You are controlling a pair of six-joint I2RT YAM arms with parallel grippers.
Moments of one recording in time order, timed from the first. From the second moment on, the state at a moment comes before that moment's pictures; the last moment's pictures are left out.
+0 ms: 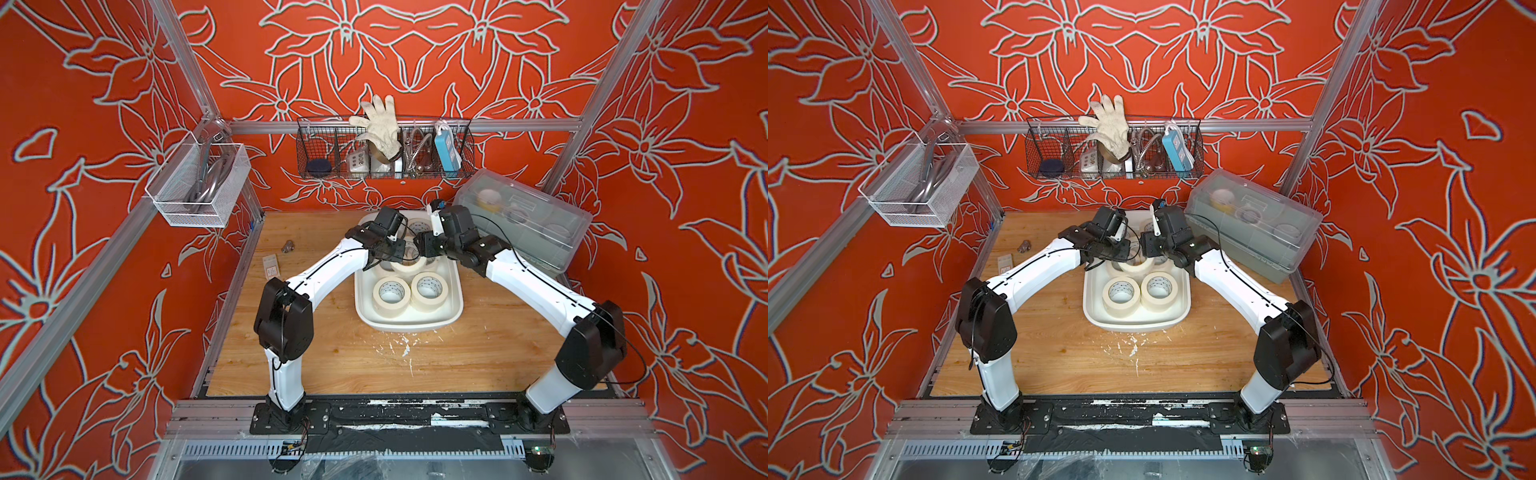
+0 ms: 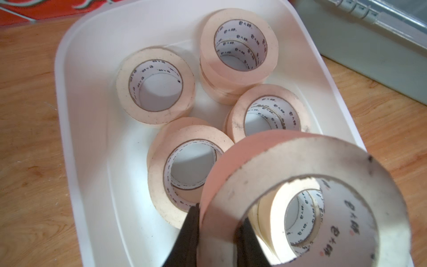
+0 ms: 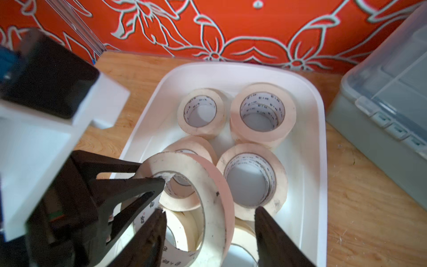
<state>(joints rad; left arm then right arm) -0.52 1.87 1.69 -0.70 -0.10 -0.30 0.59 1.62 1.45 -0.44 0.05 0.26</state>
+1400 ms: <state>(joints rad) -0.08 1.96 1.53 -0.67 -0.22 -0.53 0.59 1.76 1.33 -0.15 0.07 0.32</state>
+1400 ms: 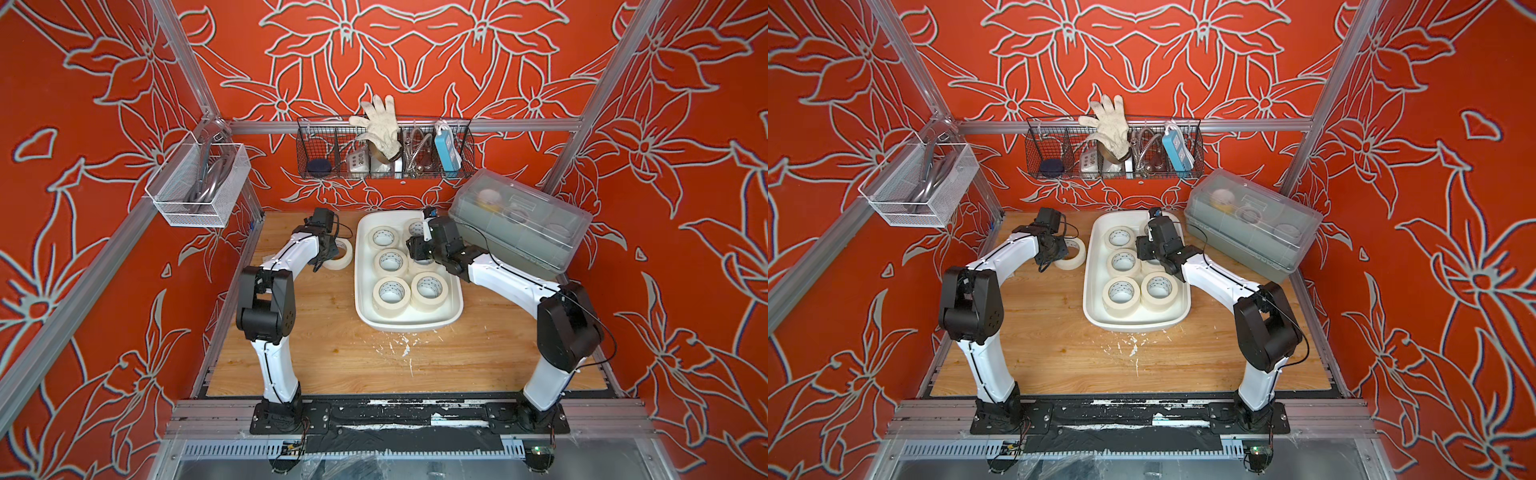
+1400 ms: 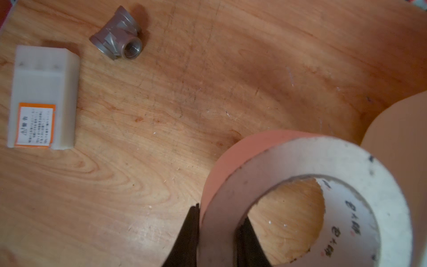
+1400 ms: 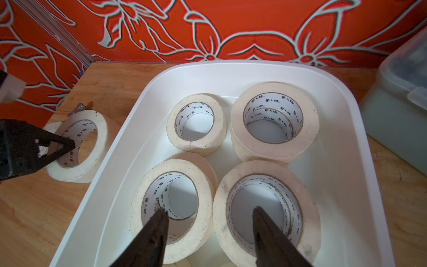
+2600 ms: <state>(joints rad) -0.08 1.99 1.58 -0.64 -0.18 -0.55 0.55 1.79 1.36 -0.20 0.06 0.42</state>
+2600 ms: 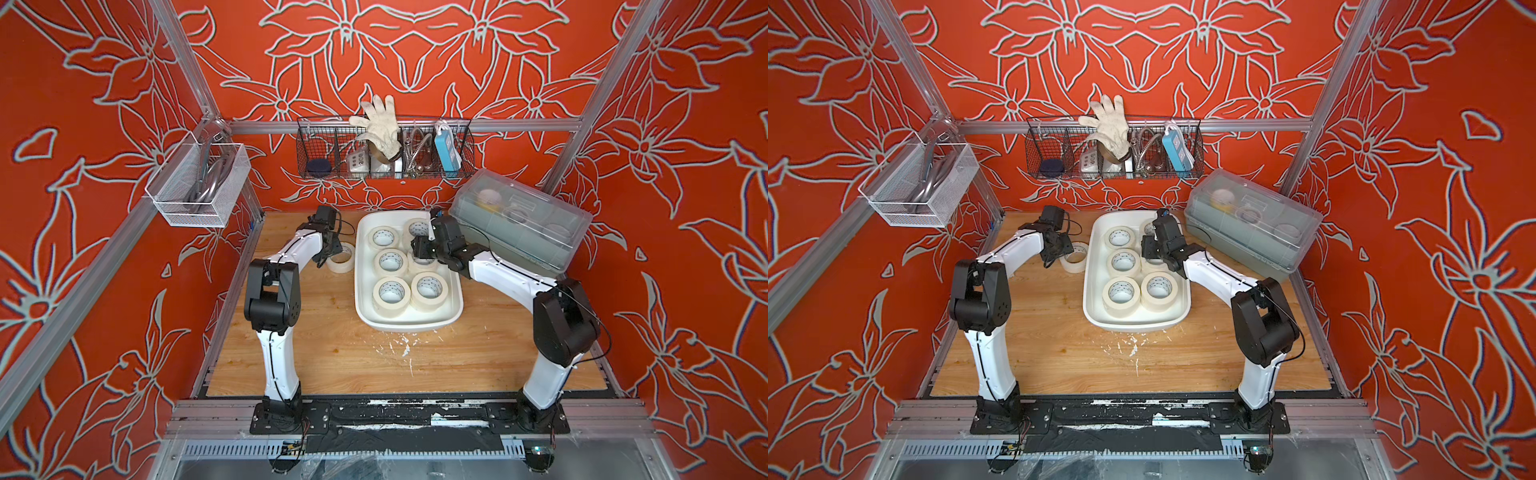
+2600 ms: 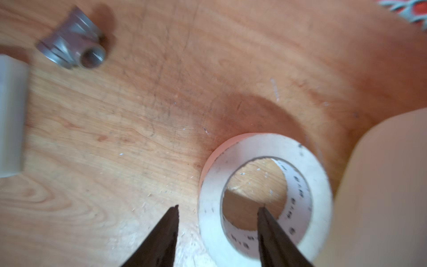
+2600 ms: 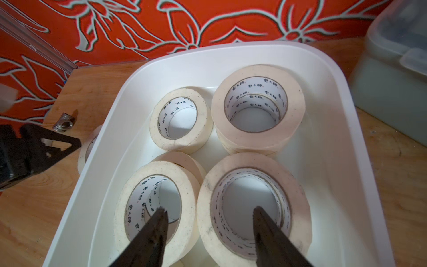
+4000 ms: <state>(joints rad) -0.22 1.32 1.26 -0.66 0.01 -0.62 0.47 2.20 1.96 -0.73 0.29 0.90</state>
